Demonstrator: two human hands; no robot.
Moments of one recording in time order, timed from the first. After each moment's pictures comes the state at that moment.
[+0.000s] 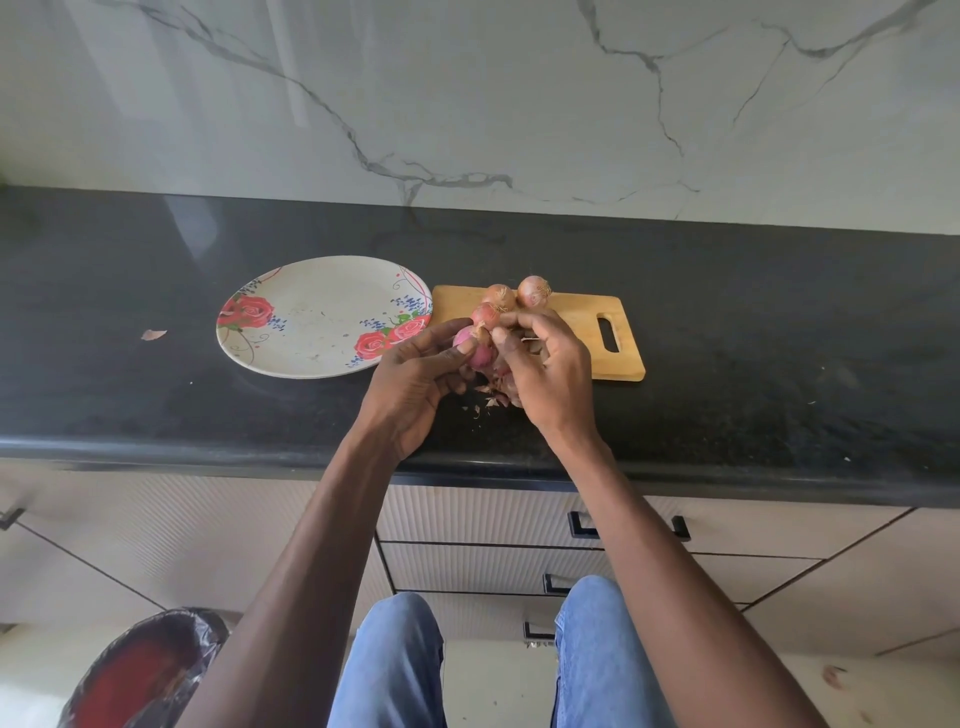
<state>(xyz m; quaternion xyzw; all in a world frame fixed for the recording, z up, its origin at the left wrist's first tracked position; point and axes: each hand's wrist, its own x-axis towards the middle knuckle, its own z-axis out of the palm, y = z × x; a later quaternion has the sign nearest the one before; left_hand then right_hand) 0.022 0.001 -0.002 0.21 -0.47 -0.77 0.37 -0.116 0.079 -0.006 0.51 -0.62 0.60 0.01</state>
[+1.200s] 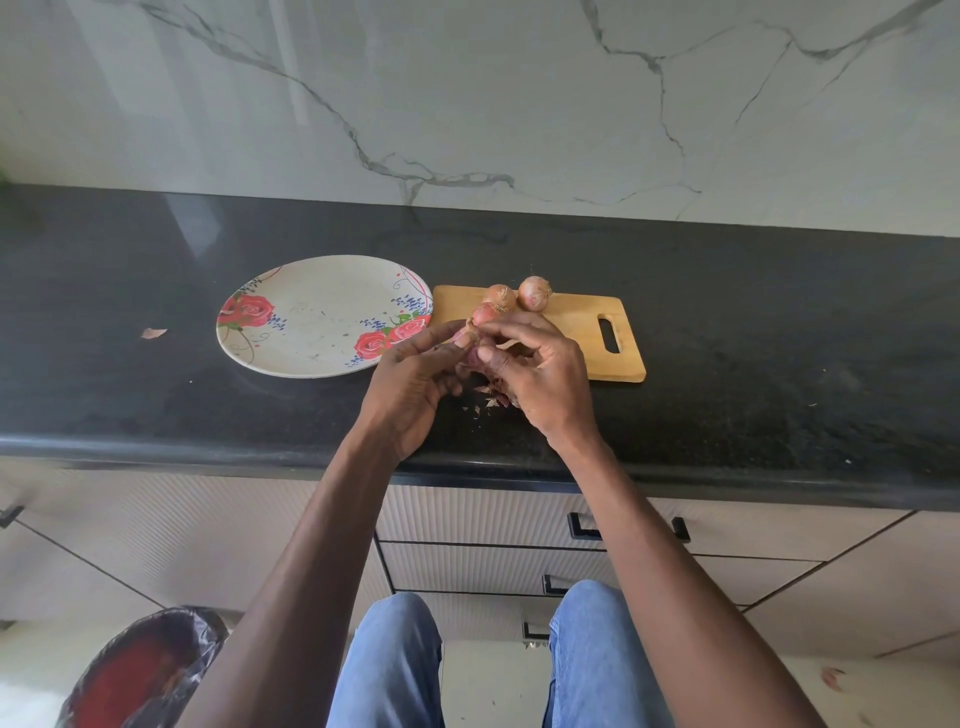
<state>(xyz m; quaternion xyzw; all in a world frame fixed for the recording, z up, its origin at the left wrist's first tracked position) 0.022 0.000 -0.001 0.22 -0.47 -0.77 0.37 -0.117 0.079 -0.004 0.54 -0.58 0.60 -0.07</state>
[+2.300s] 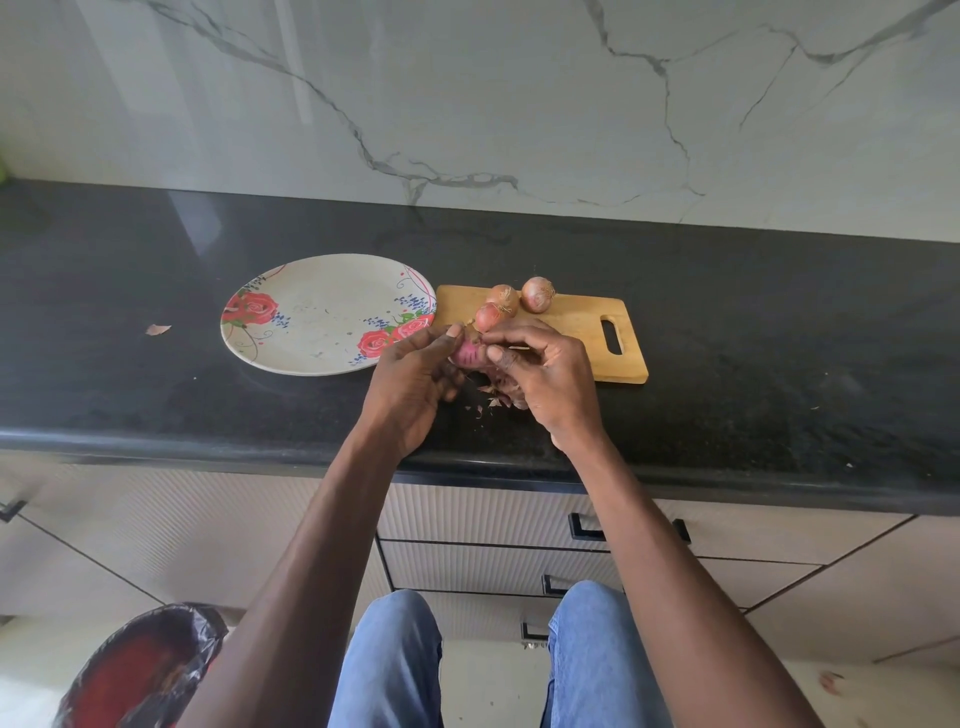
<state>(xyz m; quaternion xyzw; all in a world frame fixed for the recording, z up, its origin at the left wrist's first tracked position) 0.023 0.003 0.002 0.26 -0.46 -0.76 0.39 -0.119 0.080 -0.005 0.53 -0.59 0.60 -0.12</state>
